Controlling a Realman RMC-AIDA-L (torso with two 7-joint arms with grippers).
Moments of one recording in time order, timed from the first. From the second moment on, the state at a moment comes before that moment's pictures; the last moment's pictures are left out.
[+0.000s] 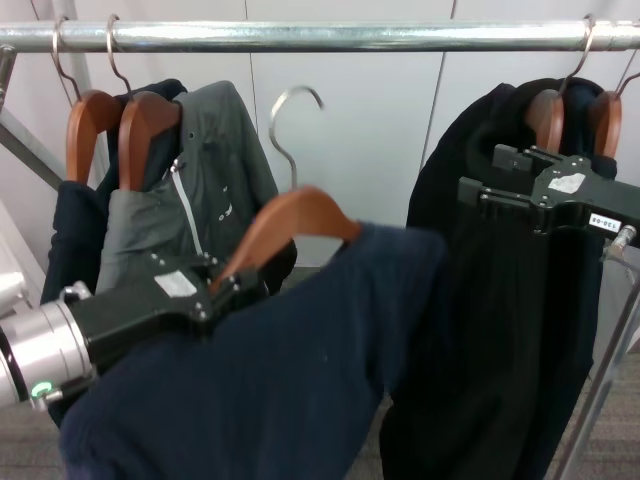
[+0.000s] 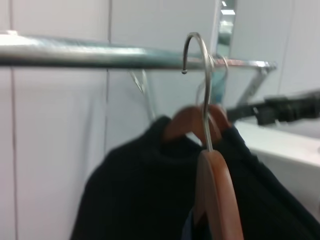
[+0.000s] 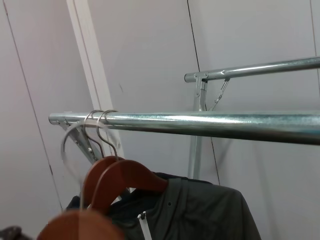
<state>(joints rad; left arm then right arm) -0.25 -2.05 1.35 0.73 1.23 1.17 -1.11 0.51 2.05 -0.73 -0.62 -1.73 -1.33 1.34</state>
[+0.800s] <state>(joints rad) -0.33 -2.06 1.54 0.82 0.94 0.66 -1.10 0.52 2.05 -0.73 -0.62 -1.73 -1.32 1.34</state>
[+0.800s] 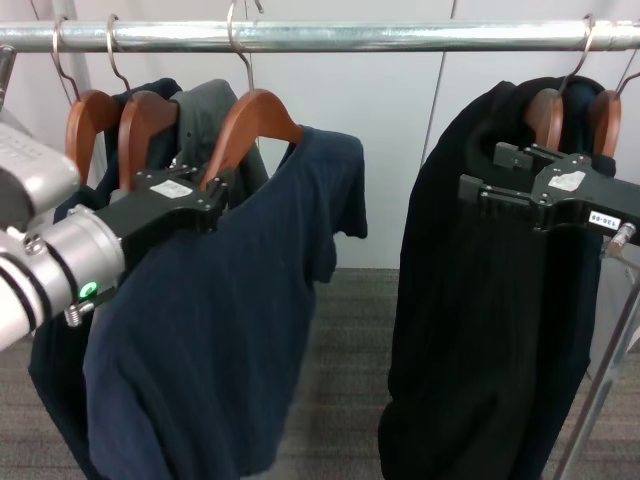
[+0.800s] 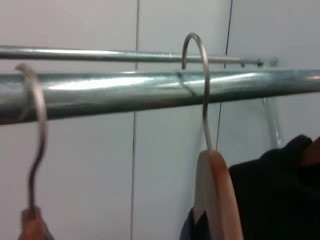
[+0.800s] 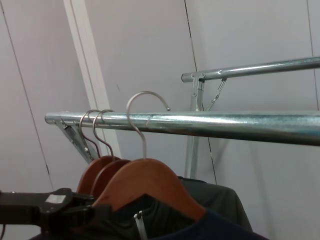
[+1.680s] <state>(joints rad) -0.34 -2.05 1.63 0.84 0.91 0.62 -1.11 0.52 2.05 -0.73 -0.61 -1.73 -1.32 1.34</state>
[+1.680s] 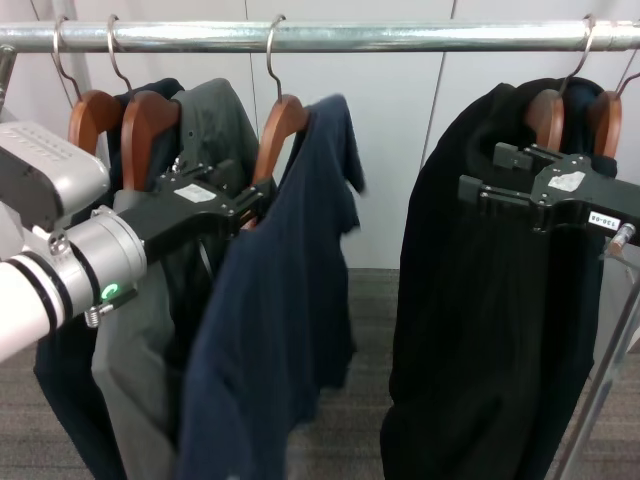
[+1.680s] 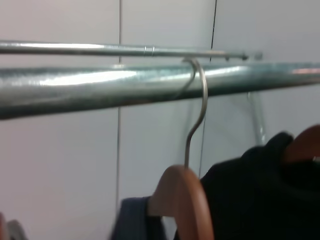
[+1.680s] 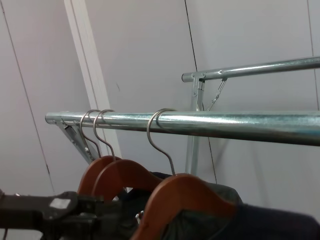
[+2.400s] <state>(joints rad) -0.18 -2.02 1.34 0.83 1.07 1.28 -1.09 0.51 2.05 -0.73 -0.61 -1.72 -1.34 1.35</state>
